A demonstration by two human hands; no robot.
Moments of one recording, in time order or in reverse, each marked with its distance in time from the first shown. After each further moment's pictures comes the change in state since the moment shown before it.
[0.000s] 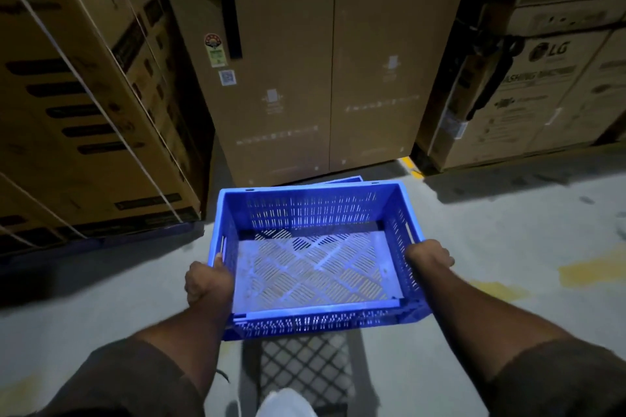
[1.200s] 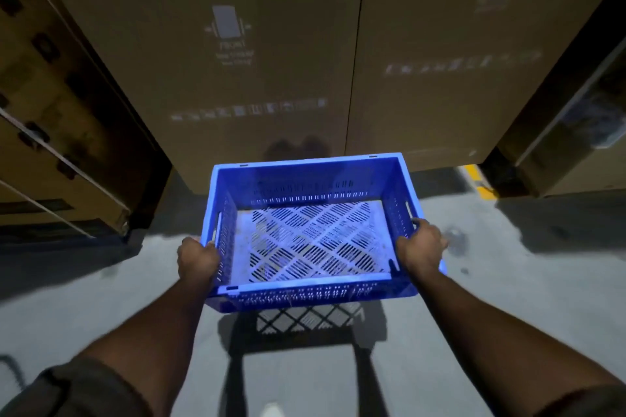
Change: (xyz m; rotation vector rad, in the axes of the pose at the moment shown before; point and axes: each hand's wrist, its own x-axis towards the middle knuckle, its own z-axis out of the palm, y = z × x) left_hand 0.367 0.132 0.525 -0.019 -0.022 -0.016; right_hand 0.533 -0.251 0.340 0.064 0.025 -0.434
